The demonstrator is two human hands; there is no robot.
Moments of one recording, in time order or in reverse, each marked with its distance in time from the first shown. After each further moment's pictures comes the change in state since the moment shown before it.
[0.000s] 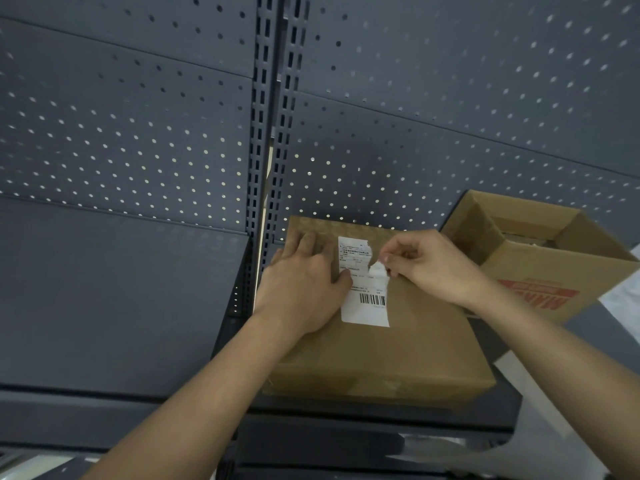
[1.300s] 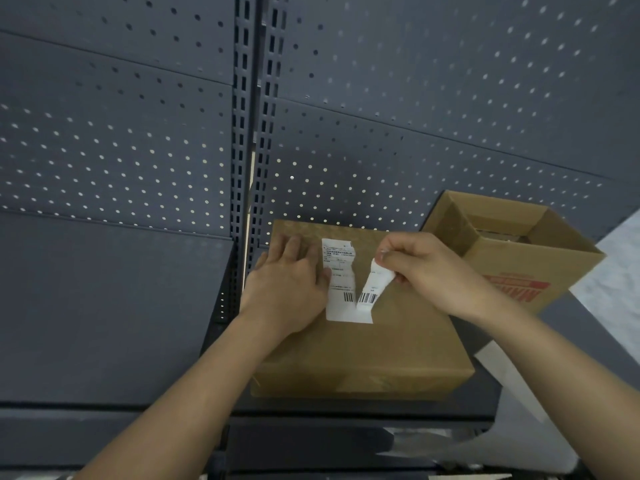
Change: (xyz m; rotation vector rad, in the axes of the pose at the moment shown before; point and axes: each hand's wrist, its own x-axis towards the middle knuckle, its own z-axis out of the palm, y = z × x) left_hand 0.001 -0.001 0.000 0.031 -0.051 0.024; right_hand -0.034 -0.037 -0.013 0.179 0.006 0.082
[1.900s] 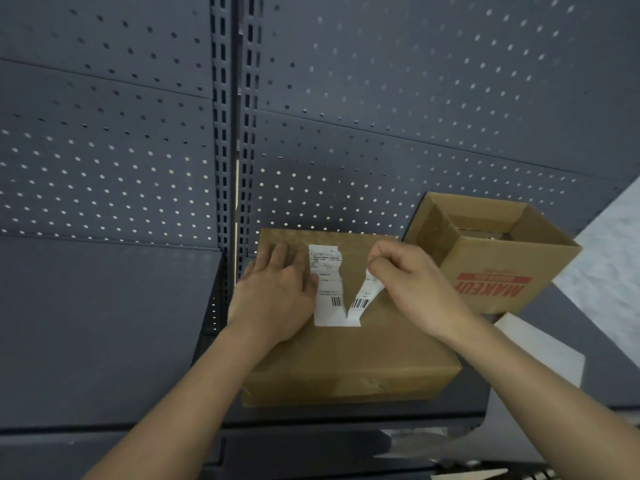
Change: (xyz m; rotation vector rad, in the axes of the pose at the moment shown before) left_hand 0.000 -0.001 0.003 -0.003 0.027 -0.005; right_hand -0.017 0.000 0.015 0.017 0.196 -0.058
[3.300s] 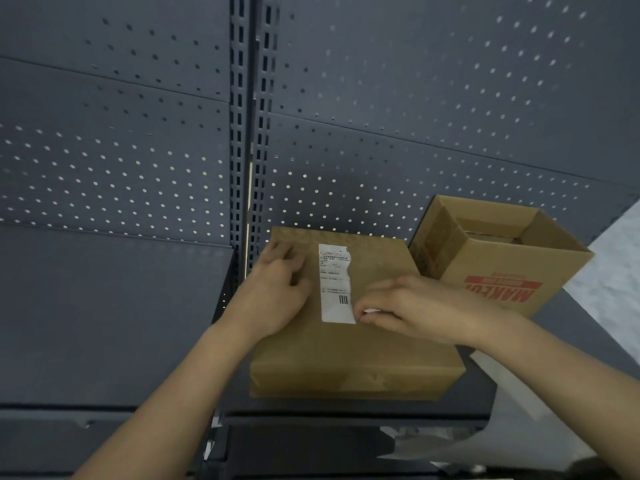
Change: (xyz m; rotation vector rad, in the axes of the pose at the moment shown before) left_hand -0.009 -0.016 -0.007 -0.392 0.083 0.083; right_hand 0.004 0.017 -0.016 -0.609 -0.608 -0.449
